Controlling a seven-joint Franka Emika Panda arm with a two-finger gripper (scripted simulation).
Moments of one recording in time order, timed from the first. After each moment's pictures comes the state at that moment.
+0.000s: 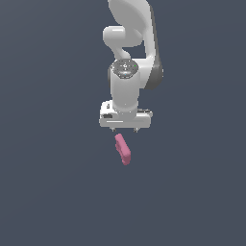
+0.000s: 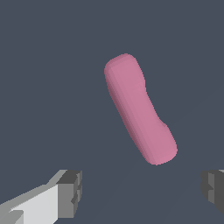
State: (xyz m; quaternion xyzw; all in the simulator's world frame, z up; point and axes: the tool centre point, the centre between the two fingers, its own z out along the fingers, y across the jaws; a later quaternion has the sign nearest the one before) arm -0.016 0.009 0.158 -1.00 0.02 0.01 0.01
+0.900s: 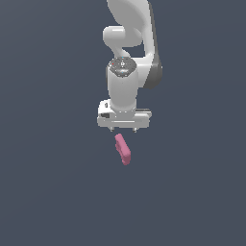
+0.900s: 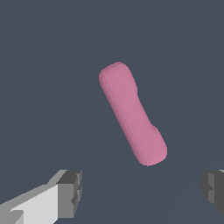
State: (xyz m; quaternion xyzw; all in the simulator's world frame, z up) arm -0.011 0.002 0.166 -1.00 0.02 0.01 0.01
